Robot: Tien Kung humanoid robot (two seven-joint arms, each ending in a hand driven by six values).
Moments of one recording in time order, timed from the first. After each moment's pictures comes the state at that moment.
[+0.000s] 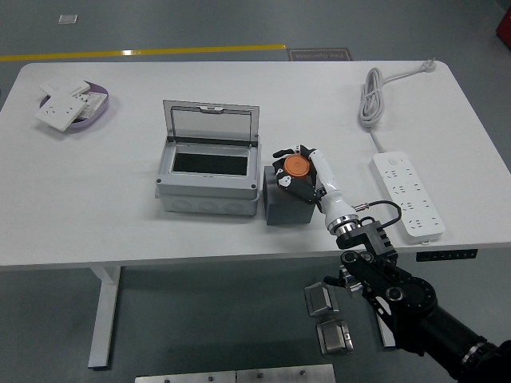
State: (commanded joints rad) left arm 0.06 0.06 -0.96 -0.18 1.18 0.03 0.15; right arm 0.42 0.00 0.88 0.89 -1.16 -0.32 0.44
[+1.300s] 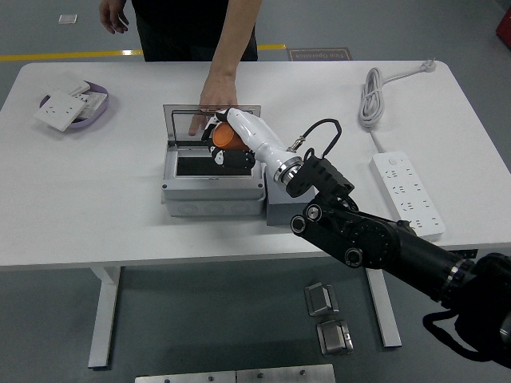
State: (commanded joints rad) left arm 0.06 0.08 -1.01 -0.18 1.23 0.03 0.16; right arm 0.83 0.00 0.50 0.88 -1.52 -0.34 0.06
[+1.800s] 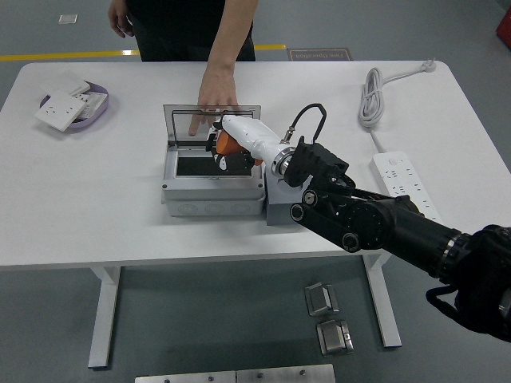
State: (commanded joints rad) left arm 0.04 0.09 -1.01 -0.18 1.24 0.02 0.16; right arm 0.94 0.00 0.39 0.80 -1.51 -0.23 0.00
